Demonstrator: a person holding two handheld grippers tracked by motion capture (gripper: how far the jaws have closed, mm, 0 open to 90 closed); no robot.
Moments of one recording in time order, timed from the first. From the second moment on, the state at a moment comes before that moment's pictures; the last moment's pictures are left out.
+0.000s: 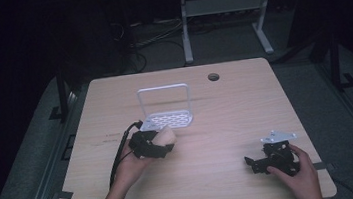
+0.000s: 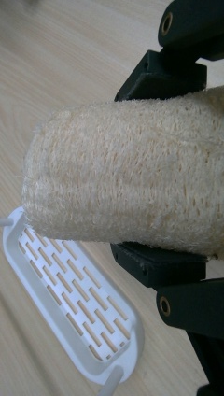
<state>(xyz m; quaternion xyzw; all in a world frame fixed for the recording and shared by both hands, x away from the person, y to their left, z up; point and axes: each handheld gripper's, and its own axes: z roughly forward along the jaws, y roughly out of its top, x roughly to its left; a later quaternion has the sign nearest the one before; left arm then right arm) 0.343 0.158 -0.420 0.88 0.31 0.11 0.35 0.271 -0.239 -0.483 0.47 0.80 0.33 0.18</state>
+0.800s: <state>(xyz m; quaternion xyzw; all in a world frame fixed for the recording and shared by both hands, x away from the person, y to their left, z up) 0.364 0.142 -0.417 0.87 0.31 0.11 0.35 0.271 -0.239 -0.483 0.47 0.80 0.33 0.18</state>
